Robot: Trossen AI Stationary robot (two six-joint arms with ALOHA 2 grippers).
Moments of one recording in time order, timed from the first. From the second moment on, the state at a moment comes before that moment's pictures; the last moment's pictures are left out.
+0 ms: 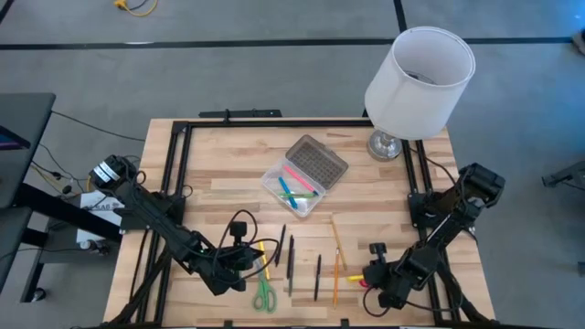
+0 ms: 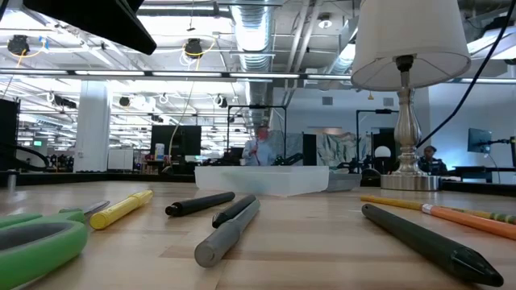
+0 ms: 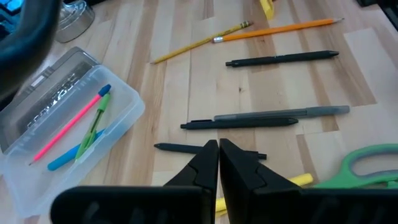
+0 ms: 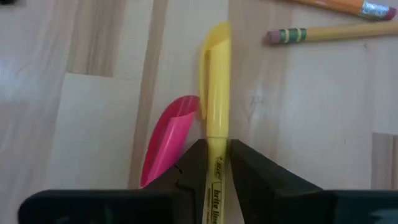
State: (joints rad) left arm -0.72 1.54 0.95 -0.30 -0.72 -0.34; right arm 0.94 1.68 0.77 -0.41 0.29 0.75
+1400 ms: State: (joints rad) left arm -0.79 1.54 0.83 -0.49 -0.79 -0.85; right arm 0.79 1.69 0.98 -0.79 0.48 0.86
